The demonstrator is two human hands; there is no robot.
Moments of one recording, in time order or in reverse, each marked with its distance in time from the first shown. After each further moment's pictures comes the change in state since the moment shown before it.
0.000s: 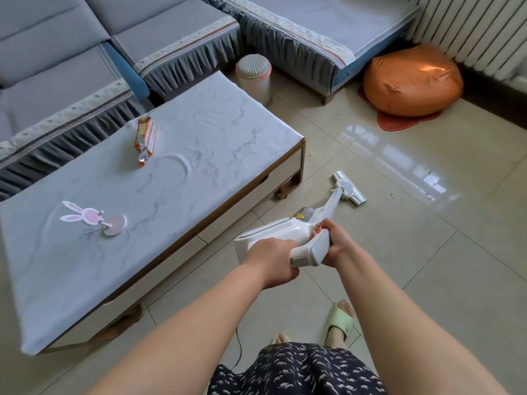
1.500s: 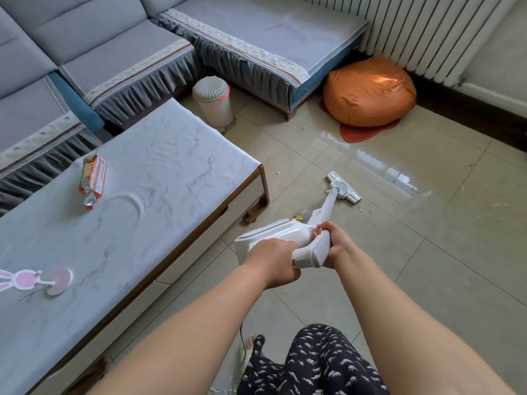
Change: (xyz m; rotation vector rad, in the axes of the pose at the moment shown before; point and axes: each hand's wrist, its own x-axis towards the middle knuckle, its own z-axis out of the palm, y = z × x) left_hand 0.164 0.097 -0.034 0.038 -0.076 0.114; right_hand 0.013 -0.185 -0.024 0.116 0.032 -0.018
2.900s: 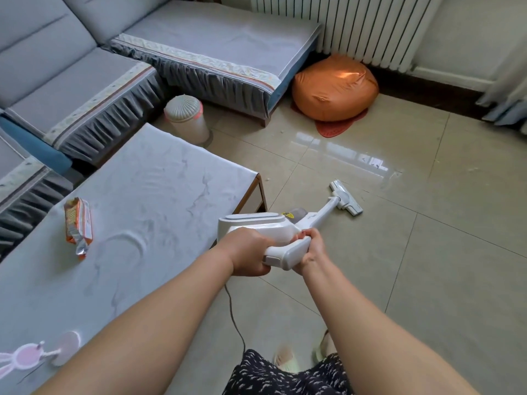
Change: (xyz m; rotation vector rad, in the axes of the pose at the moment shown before) left_hand -0.007 -0.153 -0.075 0.344 -0.128 0.365; right_hand 0.023 0.120 0.106 0.380 -0.001 -0.185
